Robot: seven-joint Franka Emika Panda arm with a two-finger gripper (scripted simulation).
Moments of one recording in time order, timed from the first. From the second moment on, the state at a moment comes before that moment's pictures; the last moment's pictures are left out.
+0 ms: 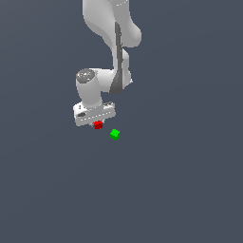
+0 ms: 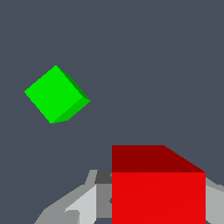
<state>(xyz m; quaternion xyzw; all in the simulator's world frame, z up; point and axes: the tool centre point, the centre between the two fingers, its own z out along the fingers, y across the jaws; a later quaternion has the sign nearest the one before) -0.102 -0.129 0.080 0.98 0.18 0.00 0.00</state>
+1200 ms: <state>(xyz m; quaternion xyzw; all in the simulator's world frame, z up) -0.095 -0.112 0.109 0.98 0.18 0.00 0.00</state>
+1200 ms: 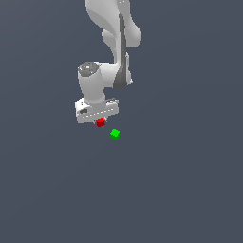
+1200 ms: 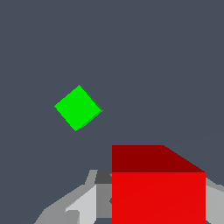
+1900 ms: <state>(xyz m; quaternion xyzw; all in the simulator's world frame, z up) -0.073 -0.040 0.062 0.98 0.18 0.00 0.00</state>
